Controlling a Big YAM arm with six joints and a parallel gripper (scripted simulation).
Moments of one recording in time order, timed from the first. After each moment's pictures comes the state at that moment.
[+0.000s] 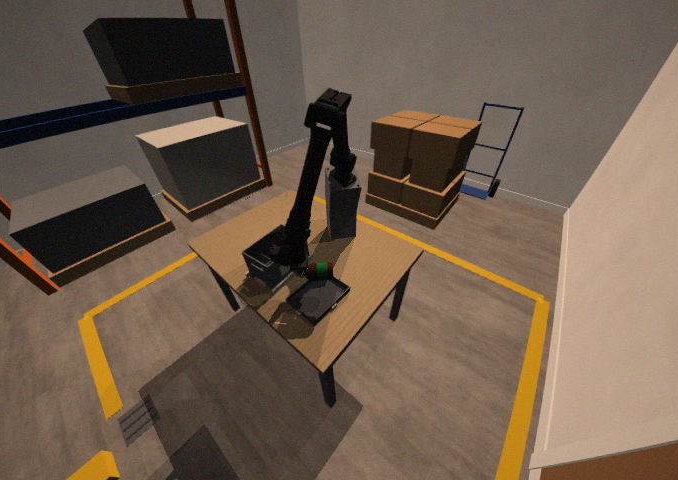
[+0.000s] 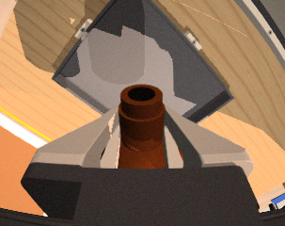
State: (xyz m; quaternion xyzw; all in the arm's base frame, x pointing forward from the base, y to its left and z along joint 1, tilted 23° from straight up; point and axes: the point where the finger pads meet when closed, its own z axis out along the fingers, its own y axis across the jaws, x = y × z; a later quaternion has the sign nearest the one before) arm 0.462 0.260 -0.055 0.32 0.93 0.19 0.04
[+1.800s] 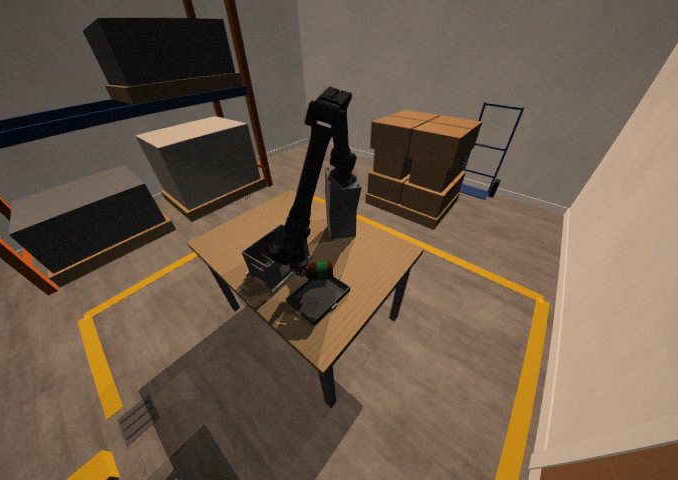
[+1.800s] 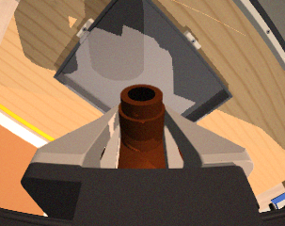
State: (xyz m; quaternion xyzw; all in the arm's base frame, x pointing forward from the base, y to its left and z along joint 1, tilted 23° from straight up) arm 0.461 0.258 -0.048 0.32 0.93 0.19 0.04
